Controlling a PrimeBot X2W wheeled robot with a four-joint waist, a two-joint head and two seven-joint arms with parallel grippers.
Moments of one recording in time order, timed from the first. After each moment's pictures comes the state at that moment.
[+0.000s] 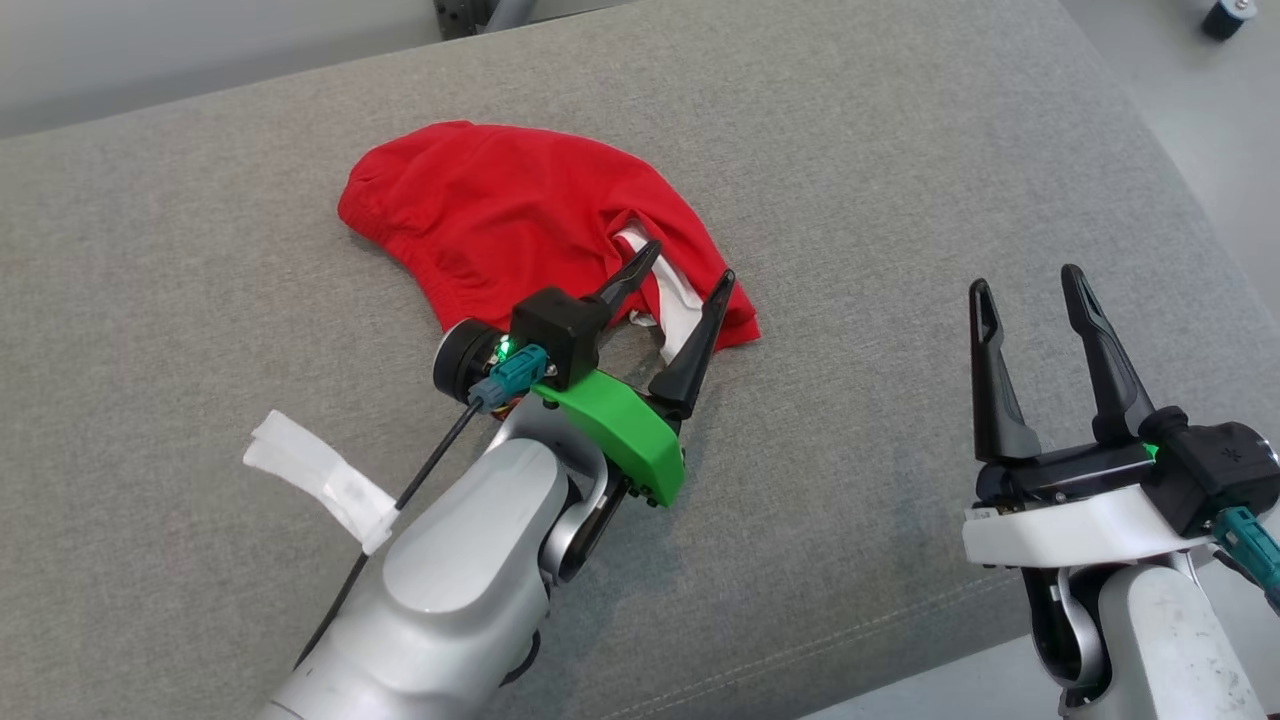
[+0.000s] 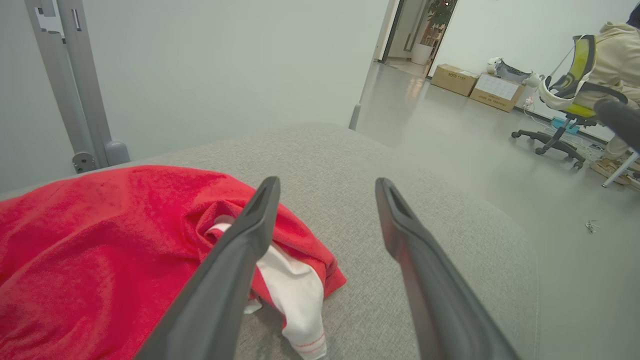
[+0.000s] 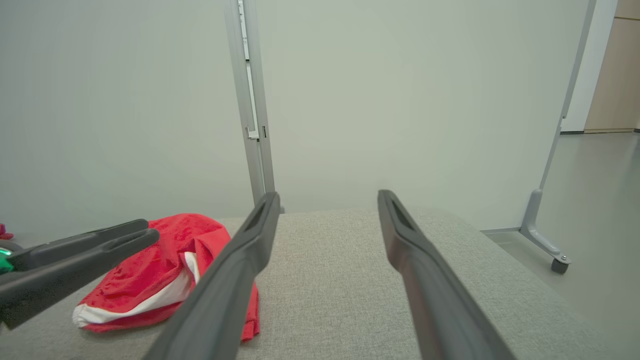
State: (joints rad) left arm -0.73 0.05 -0.83 0.60 -0.64 -0.03 -0.26; right arm -0.14 -0.05 0.04 -0.09 0.13 0.13 -0.26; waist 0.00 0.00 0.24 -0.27
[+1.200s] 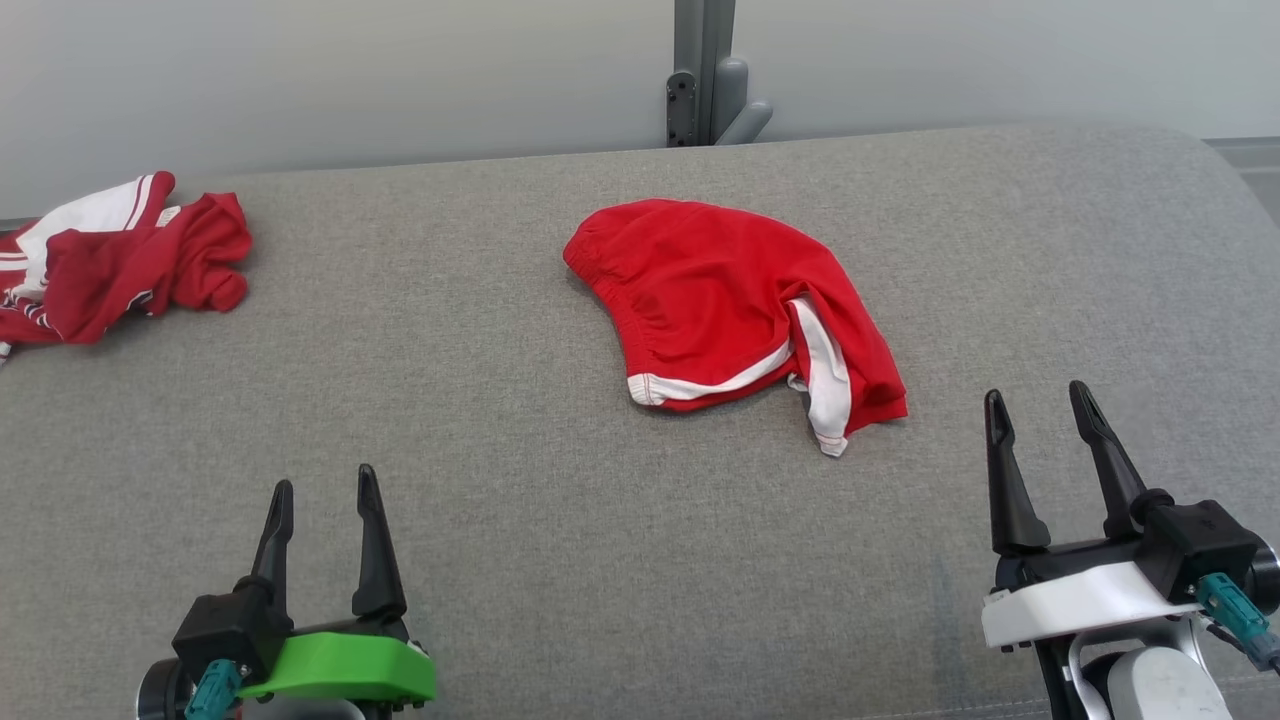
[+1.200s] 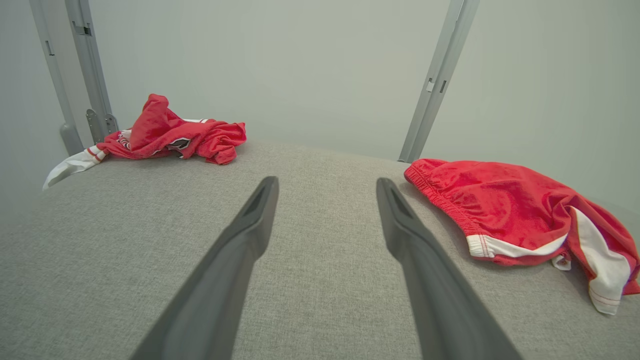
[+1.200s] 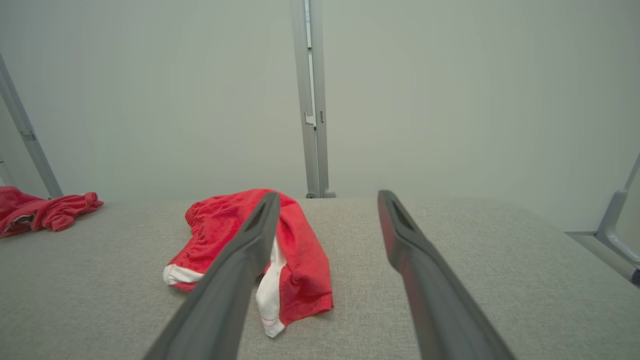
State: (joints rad) left arm 0.00 0.05 -0.10 0.13 -0.30 0.06 -0.26; right arm -0.01 -0.05 -0.01 0.01 0.10 0.13 -0.26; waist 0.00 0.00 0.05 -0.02
